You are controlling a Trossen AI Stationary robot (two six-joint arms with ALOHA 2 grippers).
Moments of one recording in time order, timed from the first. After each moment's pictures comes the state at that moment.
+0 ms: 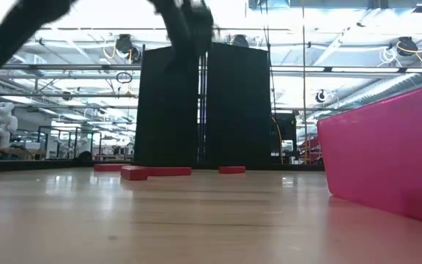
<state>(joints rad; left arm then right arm) 0.57 2.09 2.25 -1.42 0.17 -0.13 -0.13 1.54 2.25 -1.49 0.65 0.06</state>
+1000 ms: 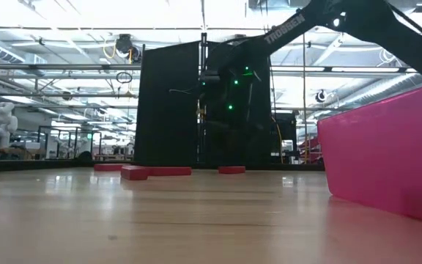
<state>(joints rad) 0.21 1.37 2.23 -1.57 -0.32 -0.41 -0.45 2.26 1.85 -0.94 0.08 0.30</state>
